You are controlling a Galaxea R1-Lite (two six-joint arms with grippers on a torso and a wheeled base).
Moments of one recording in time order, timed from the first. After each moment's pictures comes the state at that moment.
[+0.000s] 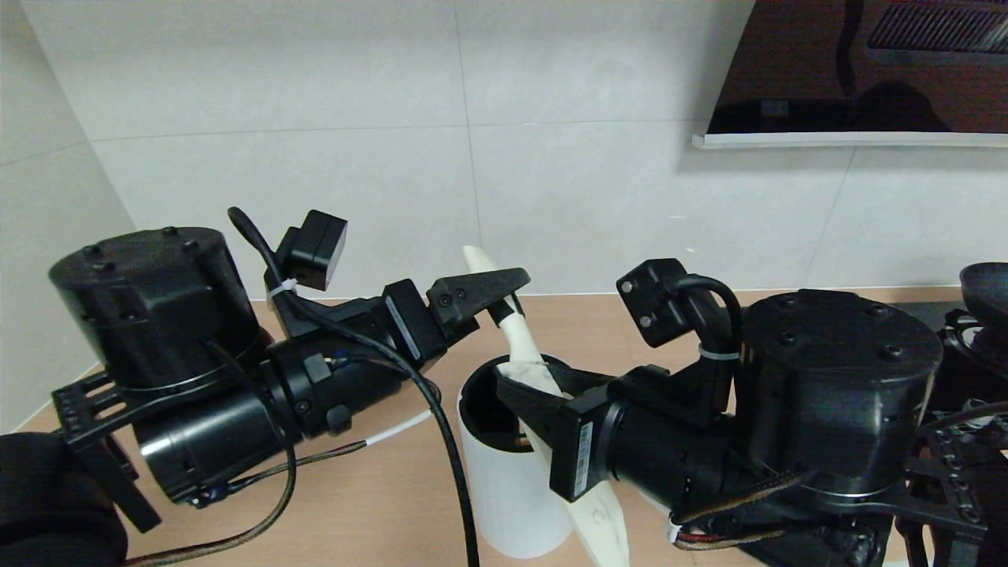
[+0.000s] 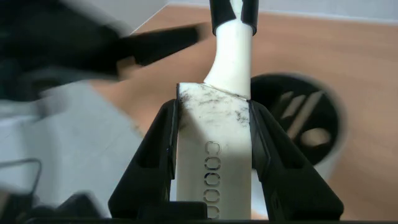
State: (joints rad) left arm -0.63 1.55 -0.66 -0.85 -0.18 -0.86; right arm 1.04 1.70 -0.84 -0.74 -0.22 0.35
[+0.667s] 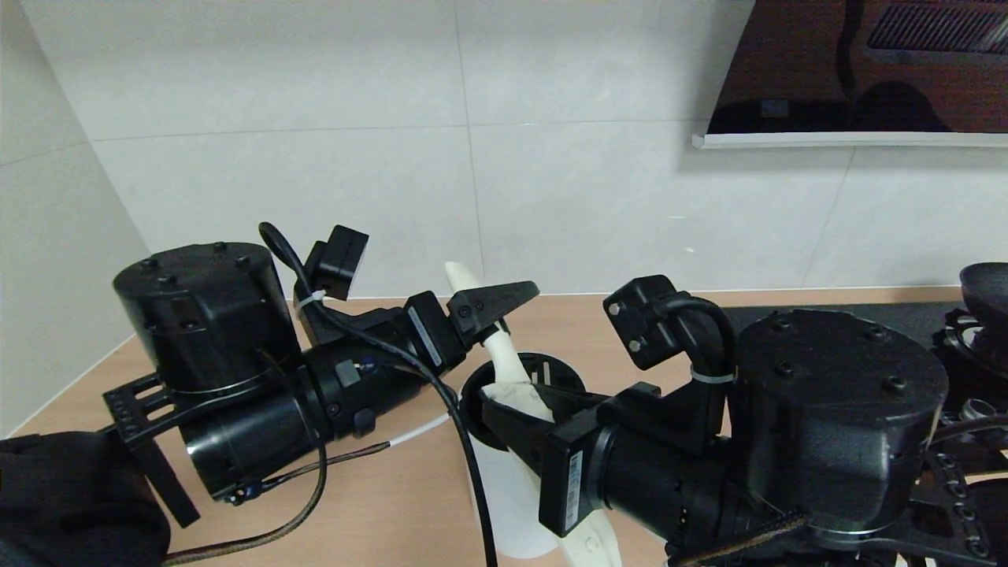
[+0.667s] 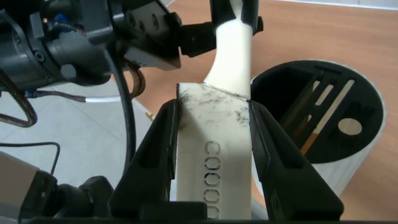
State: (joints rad) left arm -0.63 1.61 -0.66 -0.87 -0.16 -0.86; right arm 1.09 1.70 -0.83 -0.74 -0.22 0.35
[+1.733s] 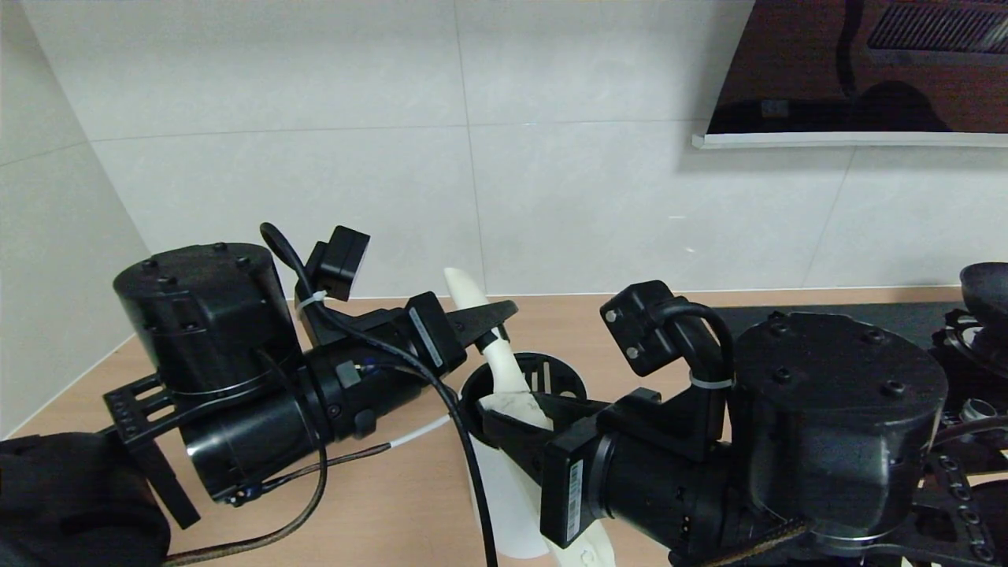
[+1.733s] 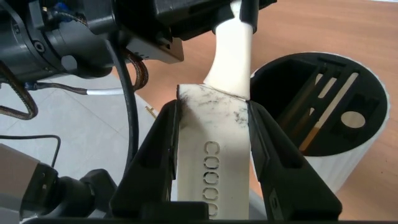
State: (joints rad) left arm -0.64 1.61 -0.66 -0.87 -0.16 -0.86; right arm 1.09 1.69 -0.83 -0.71 -0.22 0.36
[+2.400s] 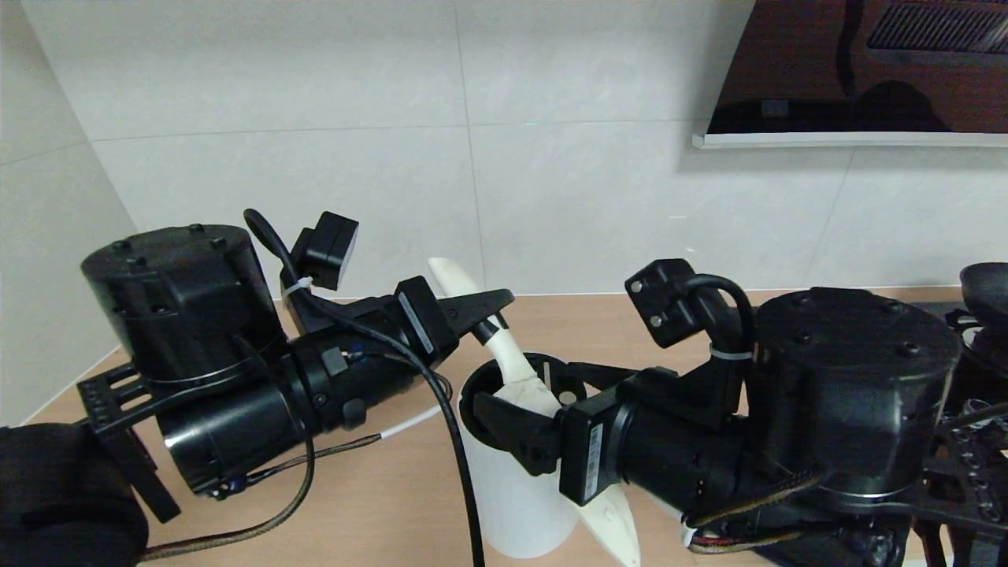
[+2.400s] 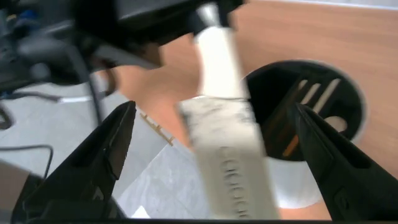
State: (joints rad) left arm -0.64 1.57 -0.70 -0.81 -0.16 -0.88; right arm 1.03 1.67 -0.83 -0.71 -0.22 0.35
